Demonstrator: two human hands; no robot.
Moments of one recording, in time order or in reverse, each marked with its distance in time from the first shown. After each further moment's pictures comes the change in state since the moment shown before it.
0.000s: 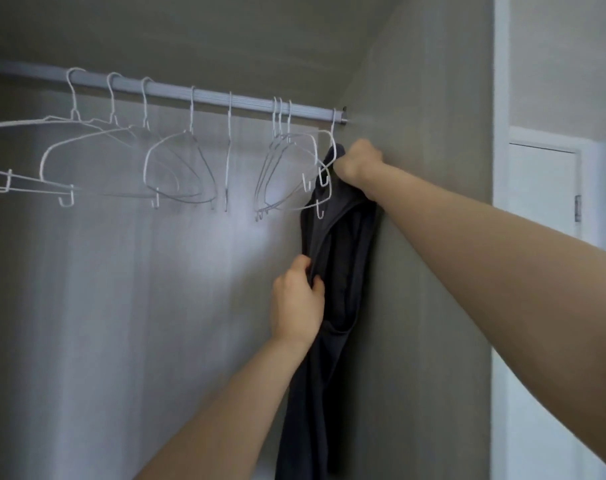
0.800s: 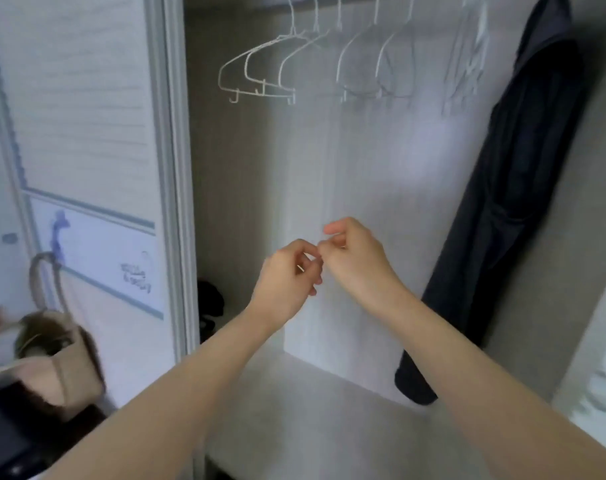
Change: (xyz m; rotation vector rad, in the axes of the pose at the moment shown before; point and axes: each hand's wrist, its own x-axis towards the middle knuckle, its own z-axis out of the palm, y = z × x) left_hand -0.203 0.030 -0.185 0.322 -0.016 -0.441; right_hand -0.333 0.002 0.053 0.812 -0.758 -0.144
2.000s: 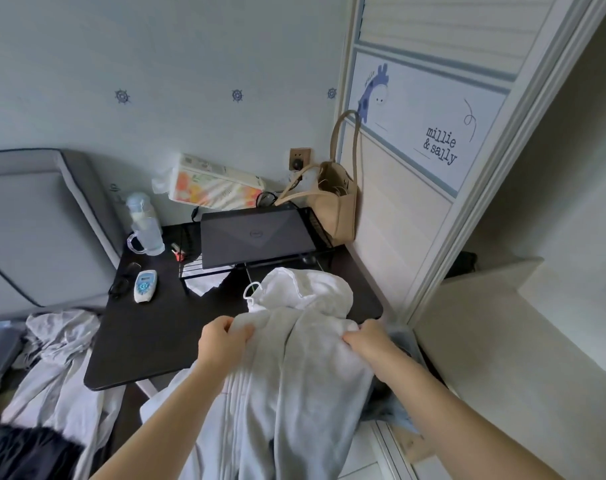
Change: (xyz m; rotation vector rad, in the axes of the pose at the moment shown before) left_hand -0.442 -0.197 -0.245 0.260 0.855 -1.235; right_hand -0.257 0.062 0.363 -0.153 -1.083 0.442
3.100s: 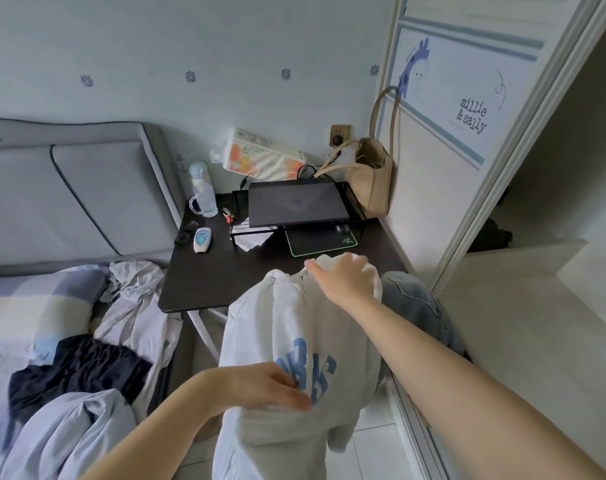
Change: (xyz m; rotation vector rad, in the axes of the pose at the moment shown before) left_hand -0.189 -0.015 -0.062 0.324 -0.990 -0.170; right_hand -0.078 -0.034 0.055 -0.358 0.220 -0.273
